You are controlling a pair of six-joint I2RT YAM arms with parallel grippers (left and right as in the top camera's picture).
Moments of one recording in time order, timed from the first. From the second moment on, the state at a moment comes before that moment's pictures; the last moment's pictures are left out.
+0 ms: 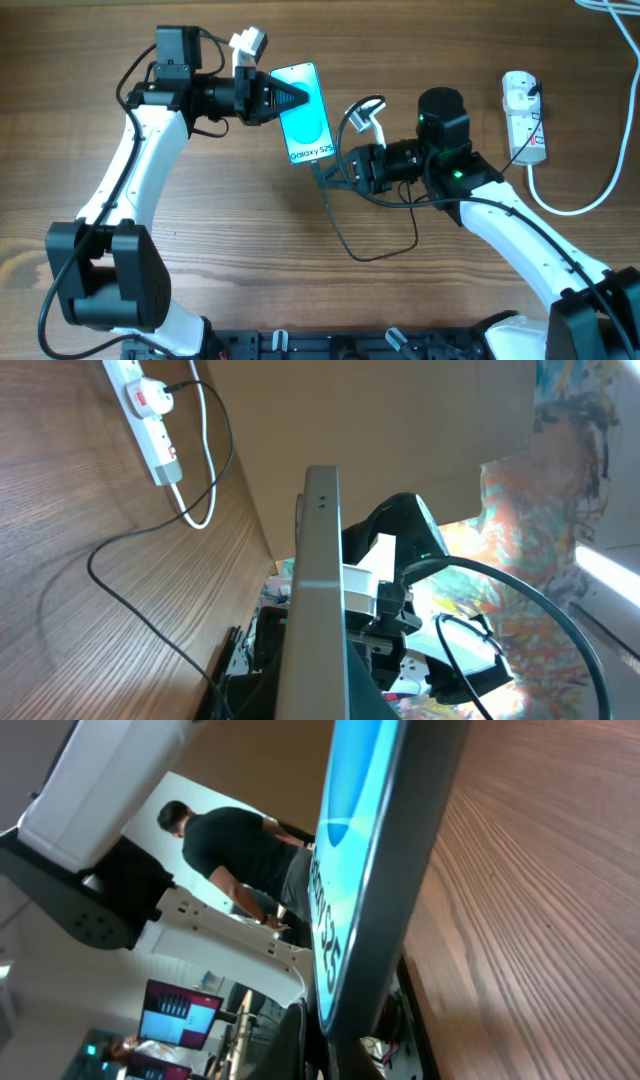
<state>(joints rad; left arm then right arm) -0.07 1.74 1.36 -0.52 1.50 -0.41 0.39 1.47 0.86 0.24 -1.34 0.77</state>
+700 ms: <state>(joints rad) -0.08 1.74 1.37 -0.56 1.49 -0.41 0.39 1.47 0.84 0.31 -1.34 0.80</state>
